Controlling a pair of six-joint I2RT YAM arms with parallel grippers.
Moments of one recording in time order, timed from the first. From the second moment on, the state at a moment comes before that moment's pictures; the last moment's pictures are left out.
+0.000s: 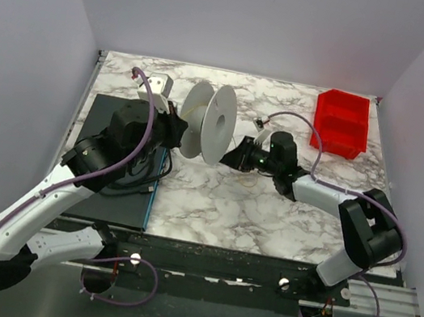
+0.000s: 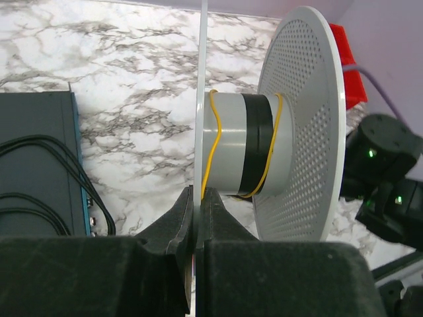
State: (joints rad) left arm -0.73 0.94 1.23 -0.57 -0.29 -0.46; right arm 0.56 1.62 0.83 0.43 -0.51 0.63
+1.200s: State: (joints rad) left arm -0.72 1.26 1.16 -0.41 -0.51 -0.31; right arm 0.82 1.40 1.27 -0.24 0.13 0.36
